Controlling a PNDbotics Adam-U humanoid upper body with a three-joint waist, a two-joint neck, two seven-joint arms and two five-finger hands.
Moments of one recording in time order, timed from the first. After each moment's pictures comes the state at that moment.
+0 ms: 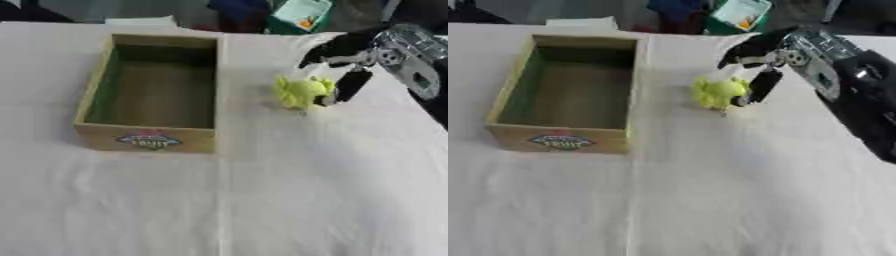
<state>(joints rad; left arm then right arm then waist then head) -0.06 0.11 0.46 -1.98 0.07 -0.54 0.12 -0.91 -0.86 0.44 -1.19 0.83 -0.30 0.77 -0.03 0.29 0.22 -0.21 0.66</state>
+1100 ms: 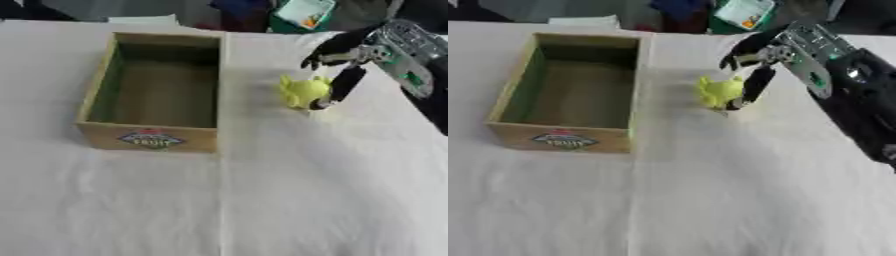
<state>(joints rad) -0.07 0.09 0.46 -1.98 0.06 -0.53 0.11 -0.92 -0.81 0.42 -1.21 0.91 -0.19 0.80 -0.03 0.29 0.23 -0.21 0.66</state>
